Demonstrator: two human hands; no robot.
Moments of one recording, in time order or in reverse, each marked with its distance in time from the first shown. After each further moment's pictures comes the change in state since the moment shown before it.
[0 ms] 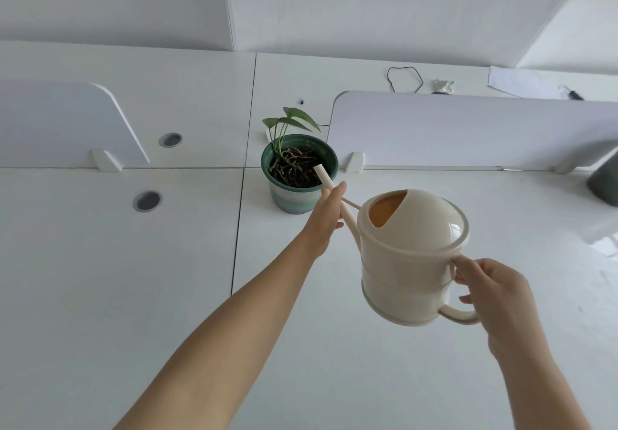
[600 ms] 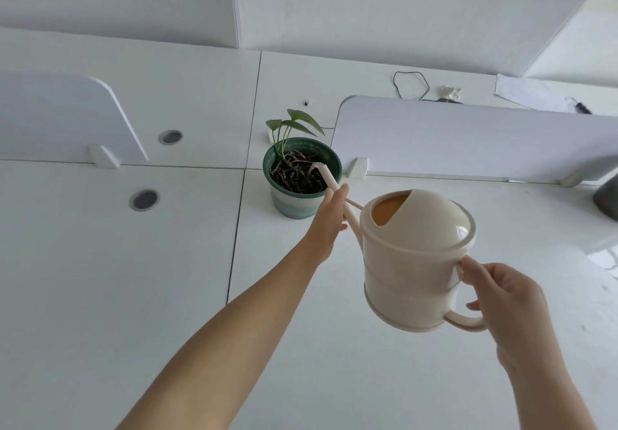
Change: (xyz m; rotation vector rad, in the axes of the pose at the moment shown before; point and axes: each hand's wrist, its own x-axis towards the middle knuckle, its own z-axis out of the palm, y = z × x) left_hand 0.011 -0.001 0.000 -0.059 -0.006 0.036; right_hand -0.001 -0.026 0.000 0.034 -0.045 -0.047
